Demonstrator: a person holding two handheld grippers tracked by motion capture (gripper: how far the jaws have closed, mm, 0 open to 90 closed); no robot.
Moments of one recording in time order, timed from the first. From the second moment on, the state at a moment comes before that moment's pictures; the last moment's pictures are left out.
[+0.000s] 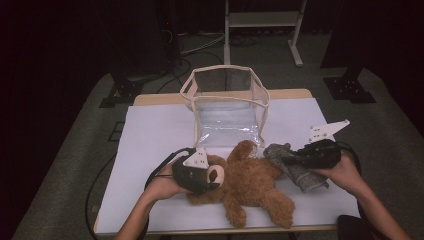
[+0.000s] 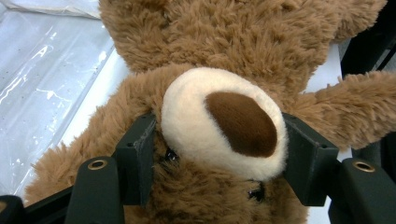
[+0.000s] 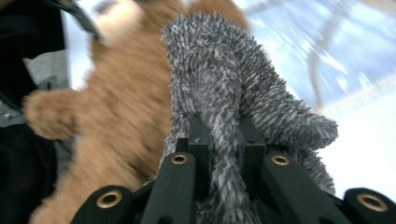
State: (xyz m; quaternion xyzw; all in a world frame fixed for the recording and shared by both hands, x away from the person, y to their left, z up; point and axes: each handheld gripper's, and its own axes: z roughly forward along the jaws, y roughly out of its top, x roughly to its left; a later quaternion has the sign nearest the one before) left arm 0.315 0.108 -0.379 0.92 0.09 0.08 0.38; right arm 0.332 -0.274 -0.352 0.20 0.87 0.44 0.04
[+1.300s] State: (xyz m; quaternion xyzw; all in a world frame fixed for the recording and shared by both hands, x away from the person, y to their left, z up) left arm 0.327 0.115 -0.372 0.91 0.10 0.06 0.40; right arm 0.313 -0.180 -0.359 0.09 0.89 0.44 0.04
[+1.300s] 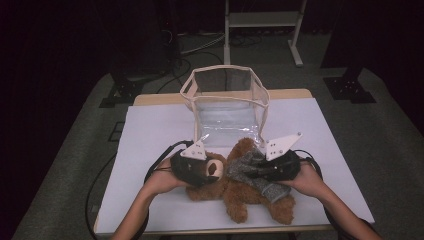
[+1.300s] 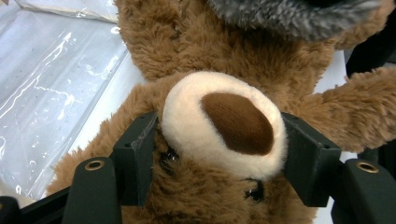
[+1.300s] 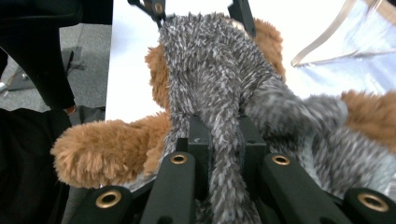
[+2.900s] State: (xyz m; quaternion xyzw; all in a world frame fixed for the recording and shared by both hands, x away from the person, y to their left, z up) left arm 0.317 0.123 -0.389 0.89 0.12 0.05 0.43; right arm 0.317 -0.205 -0.367 0.12 0.90 0.41 0.06
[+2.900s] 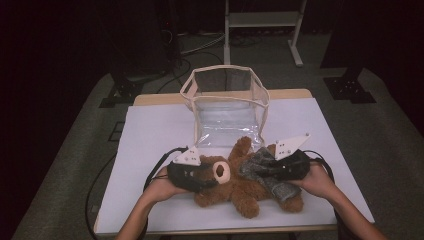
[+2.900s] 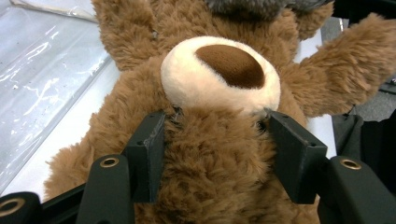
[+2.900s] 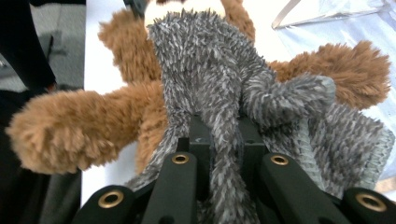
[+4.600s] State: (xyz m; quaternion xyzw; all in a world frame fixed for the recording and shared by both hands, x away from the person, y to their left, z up) left arm 0.331 0.102 -0.382 0.90 0.14 0.06 0.42; right arm 0.266 -0.166 -0.375 0.10 0.90 0.41 0.03
